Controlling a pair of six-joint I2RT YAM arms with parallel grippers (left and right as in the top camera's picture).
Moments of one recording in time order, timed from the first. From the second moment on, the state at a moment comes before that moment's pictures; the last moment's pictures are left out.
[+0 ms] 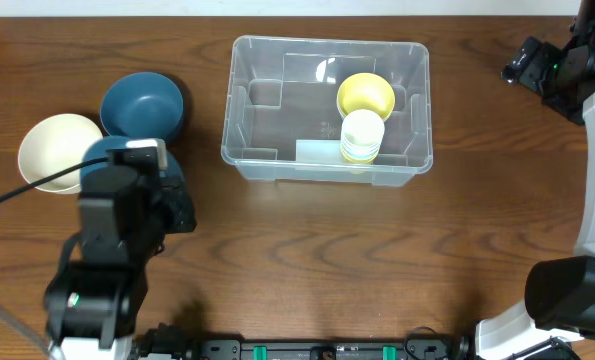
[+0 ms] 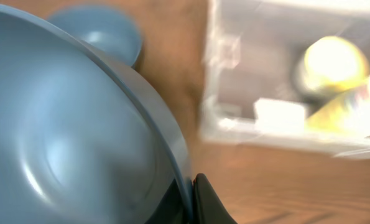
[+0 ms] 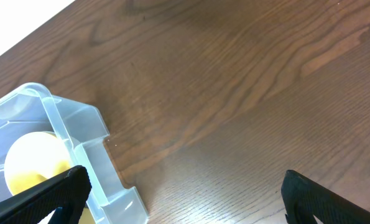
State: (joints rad) left arm -0.07 0.79 0.98 -0.85 0.08 -0.20; right arm -0.18 1.76 1.89 -1.18 0.05 0.43
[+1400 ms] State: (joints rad) left arm -0.60 1.64 1.52 -0.60 -0.17 0.20; right arm -0.18 1.76 1.89 -1.18 0.05 0.43
